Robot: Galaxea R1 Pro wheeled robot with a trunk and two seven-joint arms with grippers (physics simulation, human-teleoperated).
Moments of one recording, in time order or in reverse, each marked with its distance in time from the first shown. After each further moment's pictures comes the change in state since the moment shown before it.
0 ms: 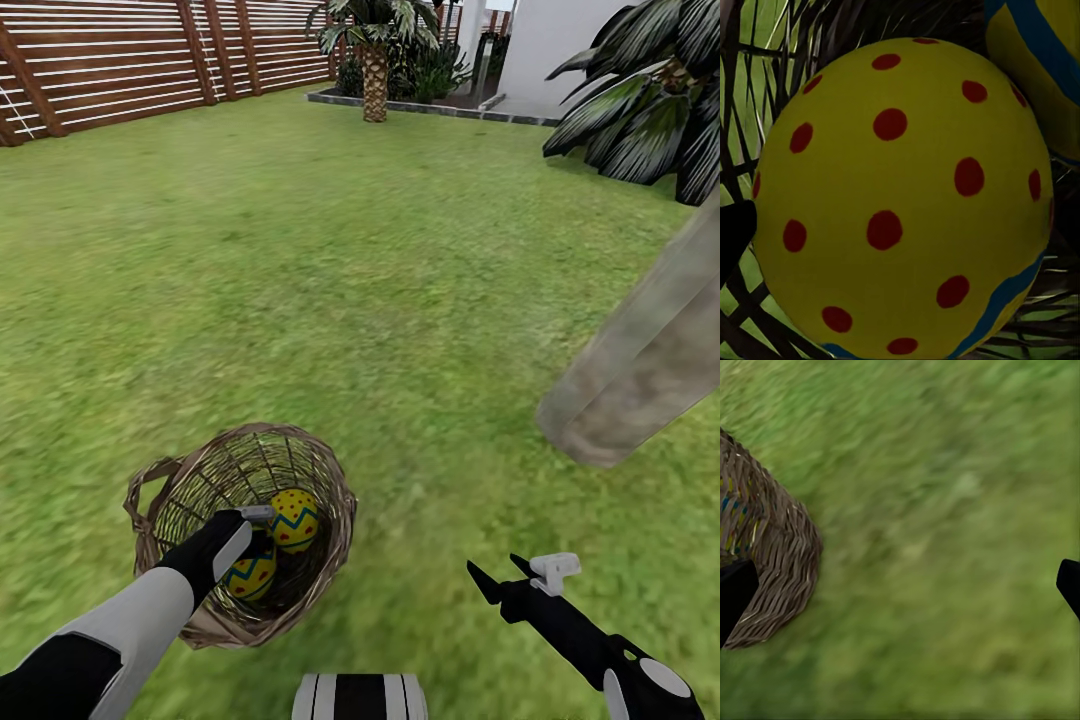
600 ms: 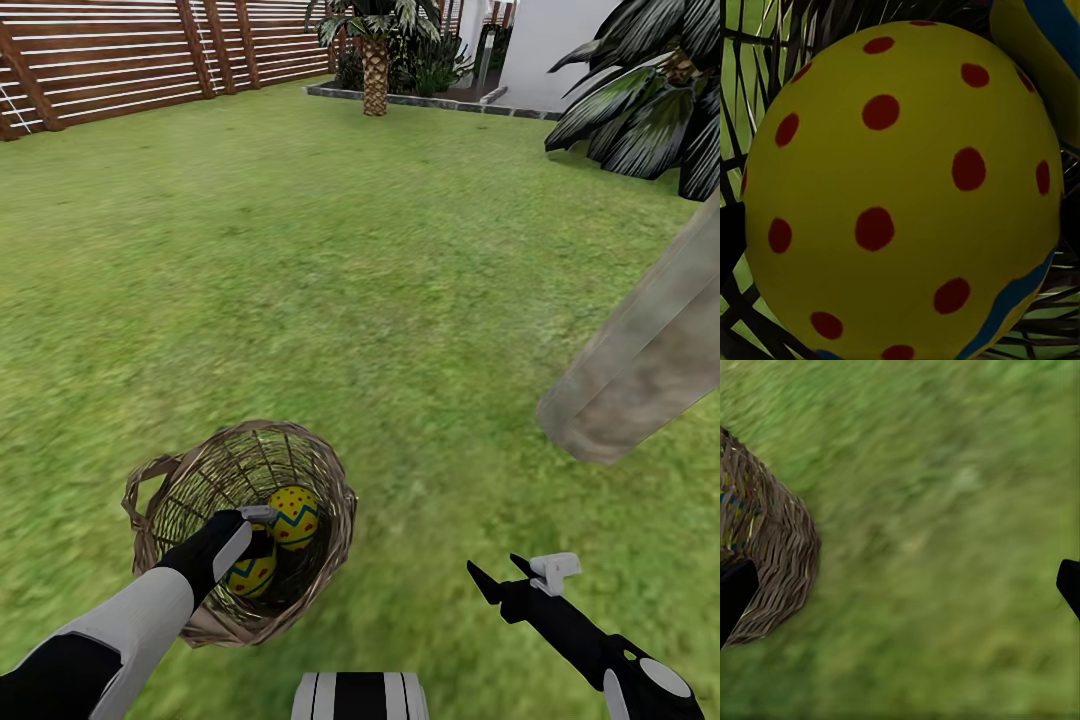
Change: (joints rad) left arm 0.000 0.000 -0.001 0.000 -0.006 0.003 -0.005; right arm 0.000 0.000 0.000 0.000 0.000 0.000 0.000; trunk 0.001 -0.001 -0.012
